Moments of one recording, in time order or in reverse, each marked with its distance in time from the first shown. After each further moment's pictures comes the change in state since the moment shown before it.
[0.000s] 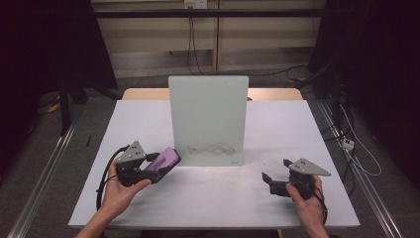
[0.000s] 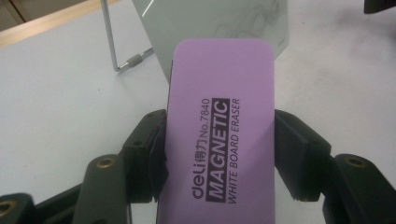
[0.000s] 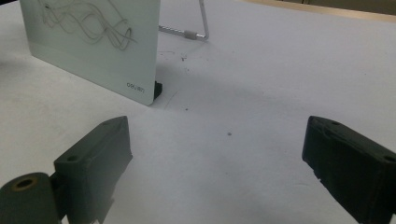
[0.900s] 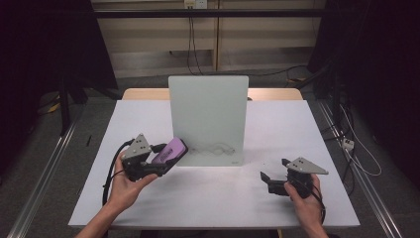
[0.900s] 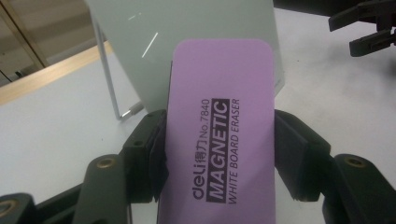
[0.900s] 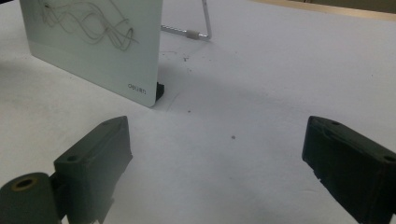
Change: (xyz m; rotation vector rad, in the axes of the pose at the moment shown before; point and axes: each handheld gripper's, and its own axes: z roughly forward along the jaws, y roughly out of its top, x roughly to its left) left arm -0.010 0.027 0.009 -0.093 0.018 0.056; right arm 0.002 0.002 0.005 0.007 0.005 -0.007
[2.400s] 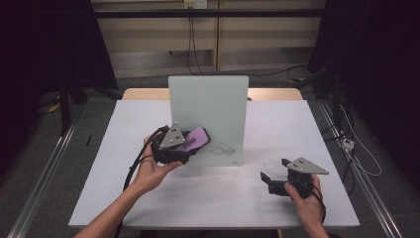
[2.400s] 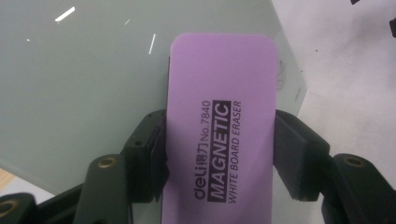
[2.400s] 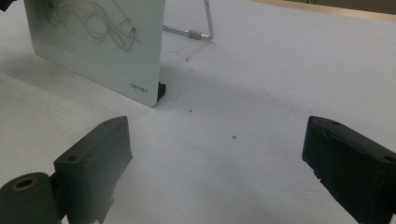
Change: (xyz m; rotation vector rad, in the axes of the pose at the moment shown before) left arm -0.008 0.043 0.062 0.071 0.012 0.240; right arm -0.001 0.000 0.000 -0.005 0.010 0.002
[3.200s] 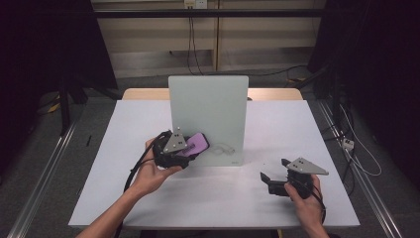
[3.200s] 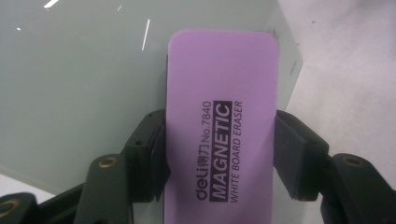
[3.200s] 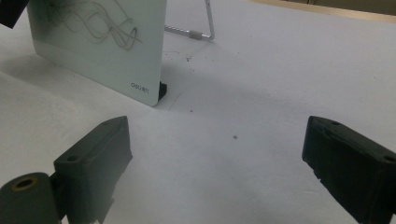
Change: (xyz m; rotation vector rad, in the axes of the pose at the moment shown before) left arm -0.008 -0.009 0.006 0.071 -0.020 0.031; right arm 0.001 0.000 -0.001 0.002 0.001 -0.006
